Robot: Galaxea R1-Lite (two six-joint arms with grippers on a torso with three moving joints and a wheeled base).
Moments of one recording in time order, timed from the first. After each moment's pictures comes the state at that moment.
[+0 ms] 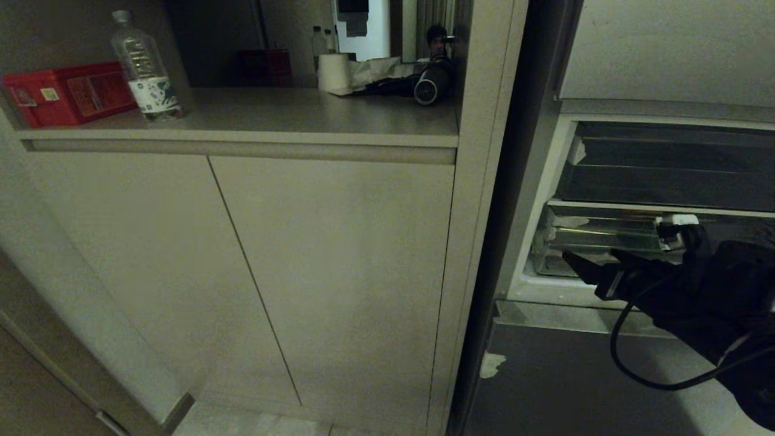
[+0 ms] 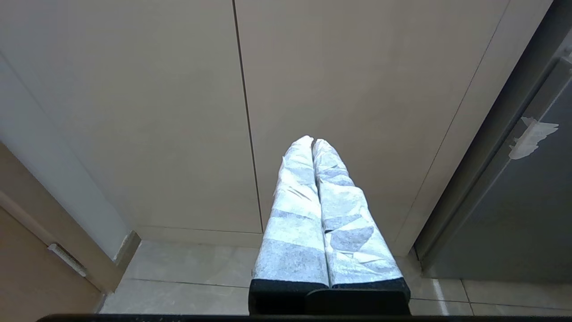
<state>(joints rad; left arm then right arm) -0.01 0.00 -0.01 0.03 0.00 0.01 0.06 1.85 -0.42 -1.39 0.13 0.09</state>
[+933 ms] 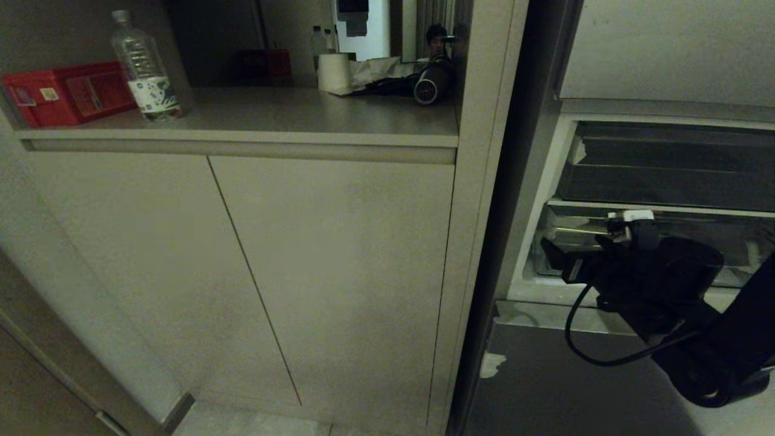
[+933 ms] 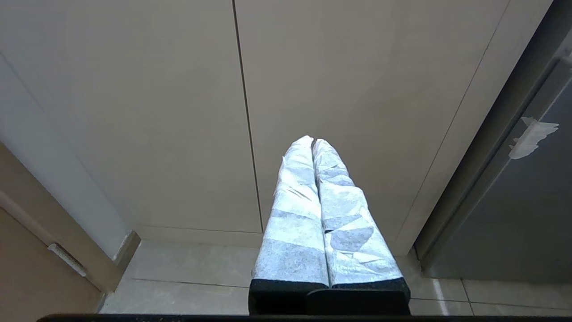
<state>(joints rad) -0.01 0.00 -0.01 0.03 0.00 0.01 0.15 2.03 -0.56 -1.52 -0.11 -0.01</state>
